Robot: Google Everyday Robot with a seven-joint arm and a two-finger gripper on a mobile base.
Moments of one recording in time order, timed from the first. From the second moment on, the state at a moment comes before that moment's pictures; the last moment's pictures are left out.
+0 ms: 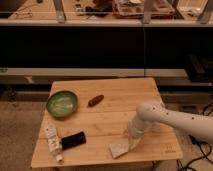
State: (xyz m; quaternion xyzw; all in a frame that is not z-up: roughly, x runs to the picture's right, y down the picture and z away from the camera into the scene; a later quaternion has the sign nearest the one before) arm 0.129 0.261 0.782 -0.33 -0.25 -0.16 0.90
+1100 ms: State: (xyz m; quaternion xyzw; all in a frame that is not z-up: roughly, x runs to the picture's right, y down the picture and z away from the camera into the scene) arm 0.119 0.180 0.846 -0.31 -0.26 -0.10 0.91
